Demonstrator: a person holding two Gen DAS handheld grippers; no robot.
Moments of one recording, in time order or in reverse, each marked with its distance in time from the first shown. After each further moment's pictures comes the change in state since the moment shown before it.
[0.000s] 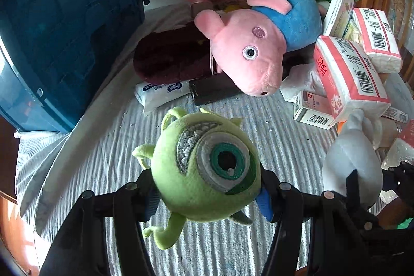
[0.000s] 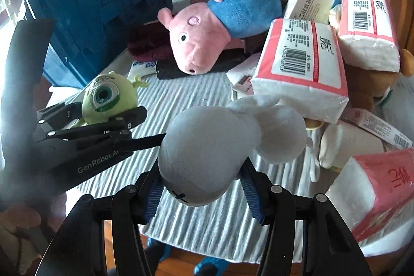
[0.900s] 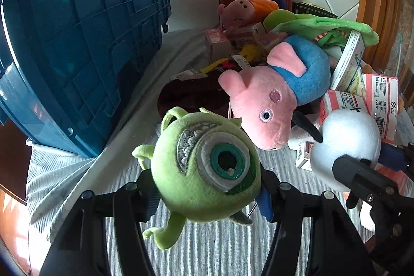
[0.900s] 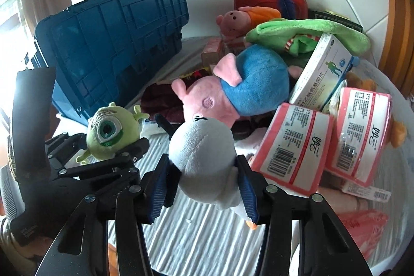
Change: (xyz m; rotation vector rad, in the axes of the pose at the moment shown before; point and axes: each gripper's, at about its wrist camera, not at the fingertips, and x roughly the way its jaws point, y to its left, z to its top) left arm -0.029 0.013 0.042 -0.068 -0.109 0.043; right arm -0.038 0.013 0.067 -0.059 -0.159 -0.002
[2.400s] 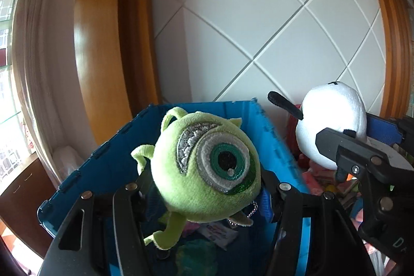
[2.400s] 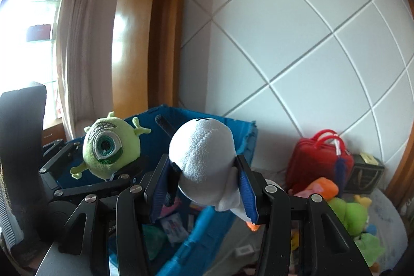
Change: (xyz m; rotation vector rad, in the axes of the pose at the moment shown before) left arm -0.108 0.304 0.226 -0.027 -0.398 0.091; right arm -0.019 0.285 0.276 -0.237 -0.418 -0.015
